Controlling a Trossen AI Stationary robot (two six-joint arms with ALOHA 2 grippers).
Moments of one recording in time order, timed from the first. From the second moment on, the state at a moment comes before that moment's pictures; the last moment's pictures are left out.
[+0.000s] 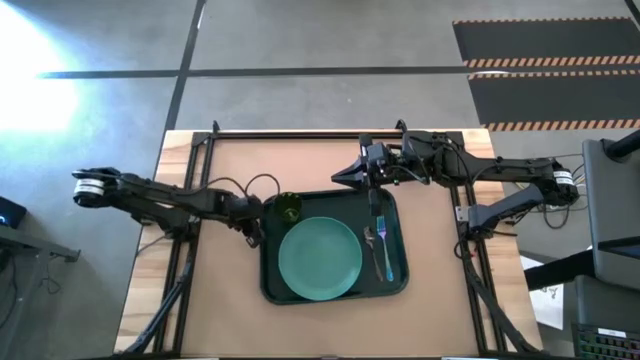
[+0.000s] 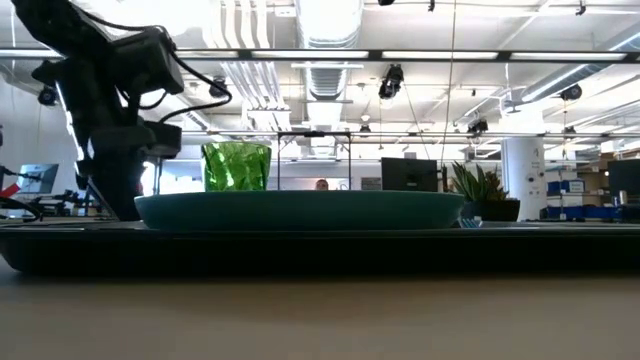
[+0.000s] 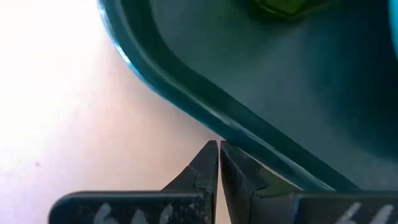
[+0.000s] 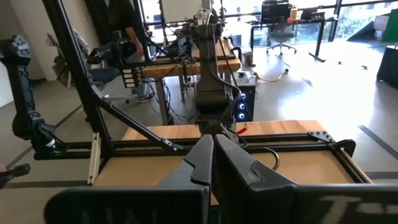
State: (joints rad) left arm 0.05 1.18 0.47 -0.45 -0.05 -0.65; right arm -0.11 1.32 1.24 0.00 -0.22 0.07
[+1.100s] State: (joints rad) left arm 0.11 1.08 0.46 -0.47 -0.20 -0.64; right arm -0.05 1.17 1.23 -1.33 0.20 0.74
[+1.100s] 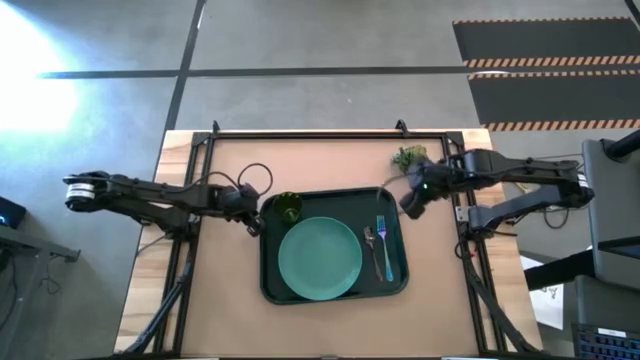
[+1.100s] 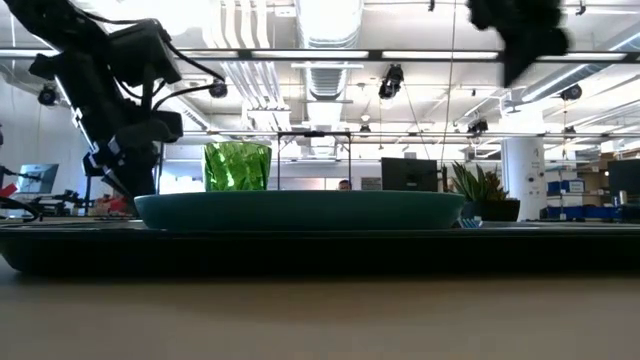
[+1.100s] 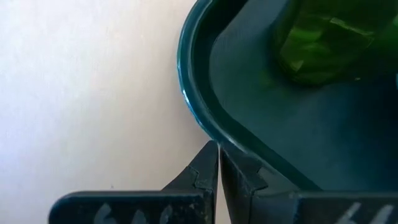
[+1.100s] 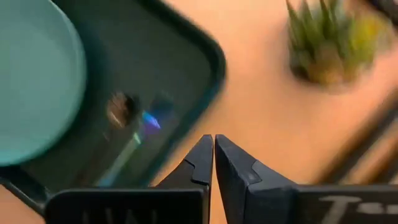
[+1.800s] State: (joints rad) left arm 0.11 0.85 0.47 -0.69 -0.20 -0.65; right arm 0.20 1.18 0.59 -0.77 -0.09 1.19
